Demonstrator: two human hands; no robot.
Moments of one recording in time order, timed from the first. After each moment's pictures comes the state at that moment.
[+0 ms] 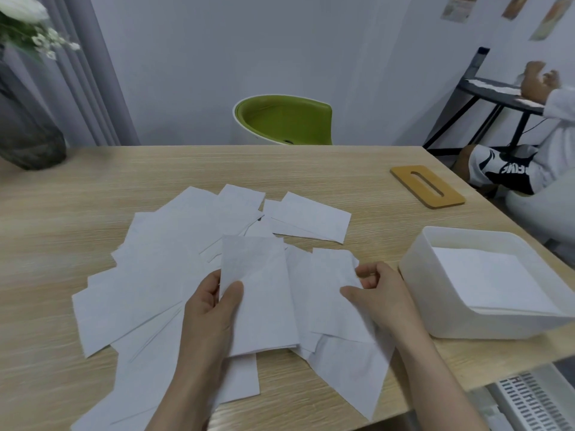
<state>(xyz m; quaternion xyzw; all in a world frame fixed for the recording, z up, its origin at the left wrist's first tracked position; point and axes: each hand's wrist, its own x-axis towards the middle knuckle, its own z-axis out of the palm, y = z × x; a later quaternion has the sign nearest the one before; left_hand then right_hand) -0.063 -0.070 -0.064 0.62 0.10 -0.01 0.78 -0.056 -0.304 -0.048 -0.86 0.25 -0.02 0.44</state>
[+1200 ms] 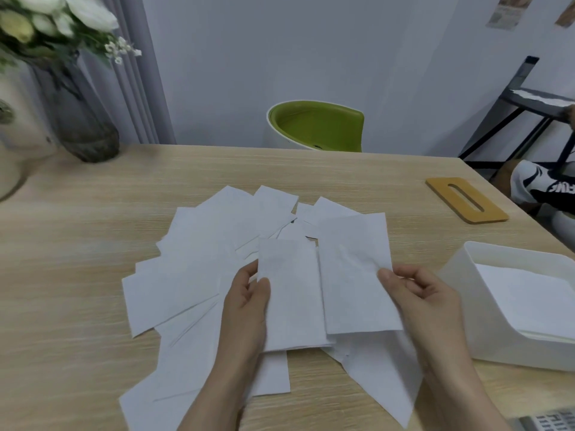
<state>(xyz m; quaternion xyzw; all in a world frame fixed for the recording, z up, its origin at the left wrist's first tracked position) -0.061 -0.071 -0.068 0.63 0.12 0.01 0.77 -0.080 -0.270 -0.015 -0.71 0.18 -0.14 0.67</state>
